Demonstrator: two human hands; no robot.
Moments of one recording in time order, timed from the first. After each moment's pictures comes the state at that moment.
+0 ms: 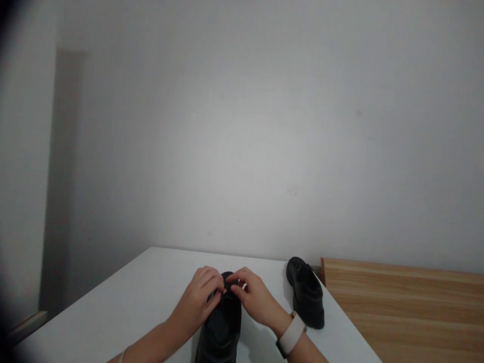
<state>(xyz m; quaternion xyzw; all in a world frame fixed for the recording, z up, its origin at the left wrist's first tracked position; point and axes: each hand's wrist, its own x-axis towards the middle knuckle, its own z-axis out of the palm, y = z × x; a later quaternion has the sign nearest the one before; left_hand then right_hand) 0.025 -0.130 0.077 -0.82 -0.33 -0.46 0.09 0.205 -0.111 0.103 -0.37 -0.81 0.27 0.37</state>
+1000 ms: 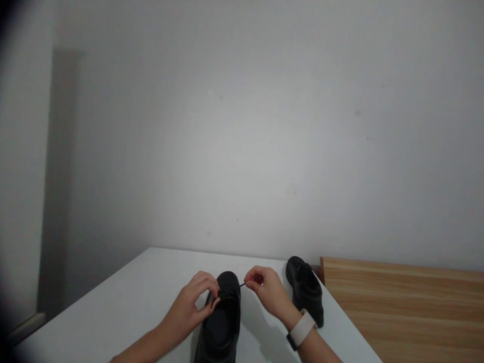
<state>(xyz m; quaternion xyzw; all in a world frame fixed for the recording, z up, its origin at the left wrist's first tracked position) 0.013 -0.135 0.073 -0.81 -0.34 -0.48 -0.08 0.233 -0.089 0.096 -0.43 -0.76 0.26 0.41</state>
